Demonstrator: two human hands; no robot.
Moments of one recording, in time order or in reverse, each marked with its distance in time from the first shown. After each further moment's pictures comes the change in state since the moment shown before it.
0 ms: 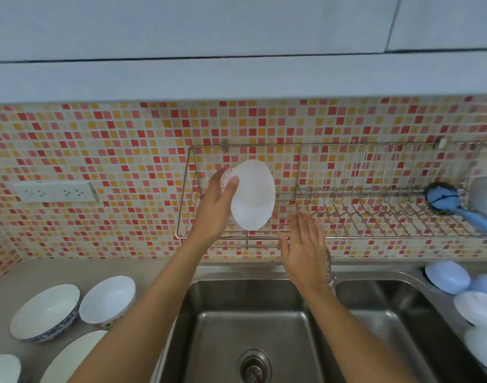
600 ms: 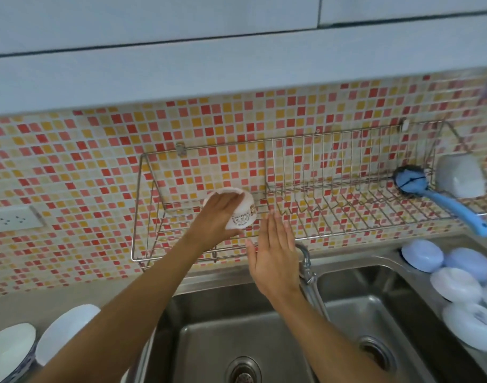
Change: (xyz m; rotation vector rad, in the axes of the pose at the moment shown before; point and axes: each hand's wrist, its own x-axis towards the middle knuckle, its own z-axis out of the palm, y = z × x) left_hand 0.075 -0.081 0.067 1.001 -0.409 0.633; right_hand 0.003 0.002 0.005 -0.022 0.012 0.036
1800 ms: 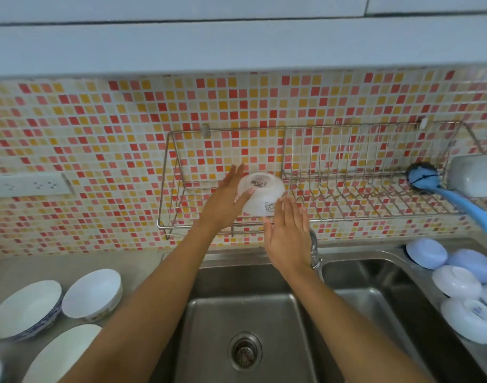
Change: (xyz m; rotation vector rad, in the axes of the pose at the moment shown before) left_hand -0.027 0.017 -0.019 -0.433 0.089 -0.355; right_hand -0.001 -0.002 -0.006 0.016 -0.091 0.036
